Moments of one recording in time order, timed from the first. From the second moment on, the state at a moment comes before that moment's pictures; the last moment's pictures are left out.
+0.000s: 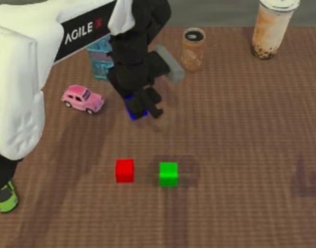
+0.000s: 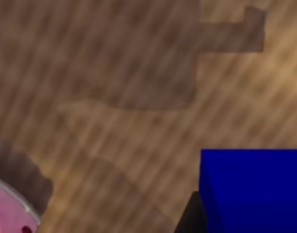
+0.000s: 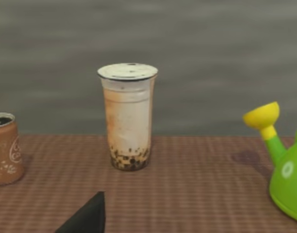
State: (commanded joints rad) left arm -0.52 2.40 2.08 -1.24 0.01 0.57; right arm 0.01 0.00 0.00 0.00 0.00 0.00
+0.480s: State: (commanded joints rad) left arm -0.82 2.46 2.25 -1.35 0.01 0.68; right arm 0.01 0.00 0.00 0.00 0.00 0.00
